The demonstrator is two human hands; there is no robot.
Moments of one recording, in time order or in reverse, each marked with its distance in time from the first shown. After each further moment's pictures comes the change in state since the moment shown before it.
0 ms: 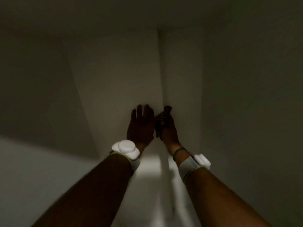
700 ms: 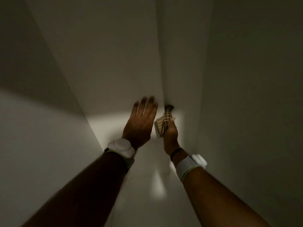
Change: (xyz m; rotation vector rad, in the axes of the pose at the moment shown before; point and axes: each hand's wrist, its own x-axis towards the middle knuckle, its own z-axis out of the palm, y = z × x) left_hand -0.128 0.058 0.119 -0.031 -0.079 0.149; right_hand -0.087 0.198 -0.018 0.512 0.143 0.337
